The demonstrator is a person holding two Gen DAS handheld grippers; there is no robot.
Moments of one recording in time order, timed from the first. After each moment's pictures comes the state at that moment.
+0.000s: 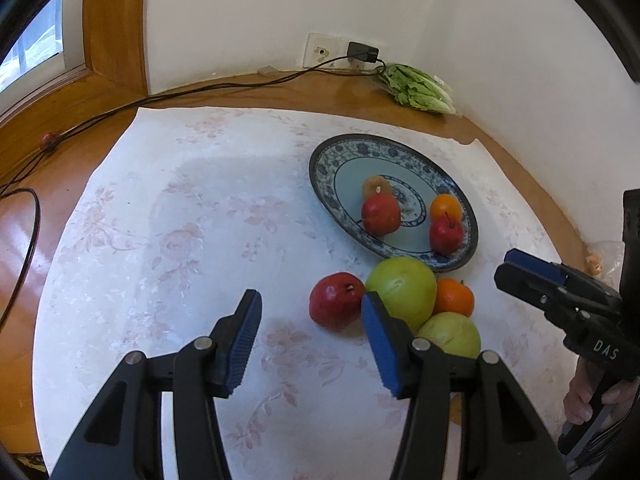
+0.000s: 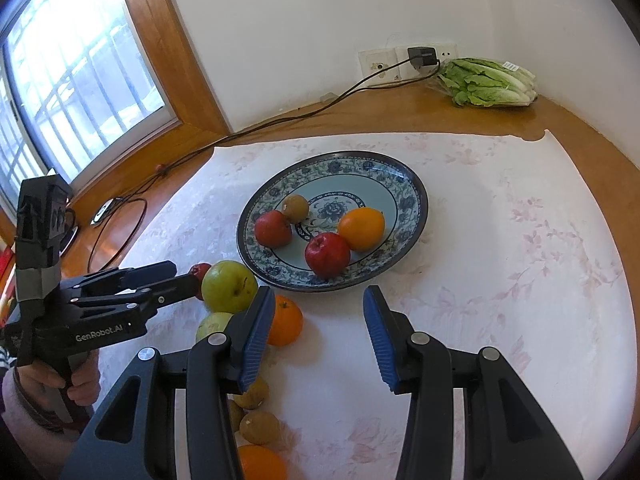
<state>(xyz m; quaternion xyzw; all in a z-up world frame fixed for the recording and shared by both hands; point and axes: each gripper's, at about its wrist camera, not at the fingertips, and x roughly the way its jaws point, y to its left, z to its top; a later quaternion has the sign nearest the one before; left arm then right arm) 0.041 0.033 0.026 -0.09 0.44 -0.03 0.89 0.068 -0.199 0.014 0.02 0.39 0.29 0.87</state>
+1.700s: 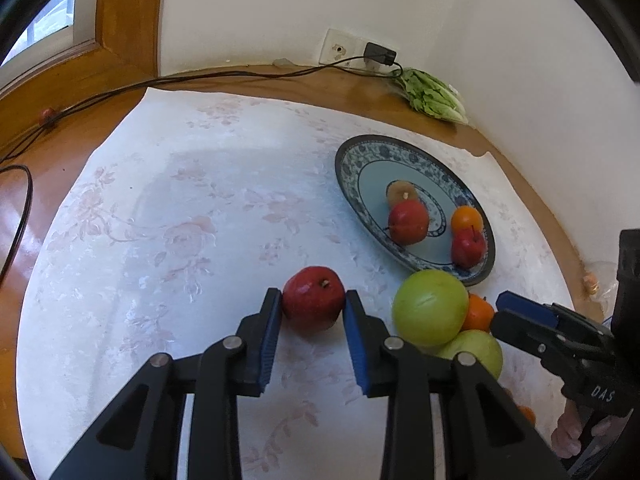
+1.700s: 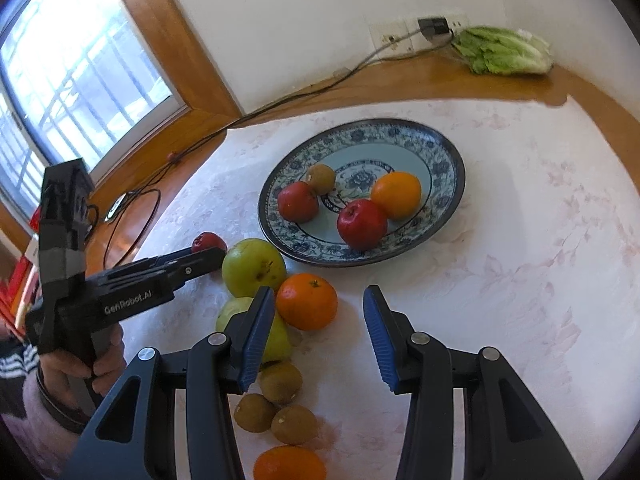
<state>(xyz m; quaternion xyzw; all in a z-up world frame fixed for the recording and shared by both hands) 0.052 0.051 0.011 -0.12 0.45 -0.02 0.89 0.067 -0.183 -0.005 0.05 0.44 0.31 0.84</state>
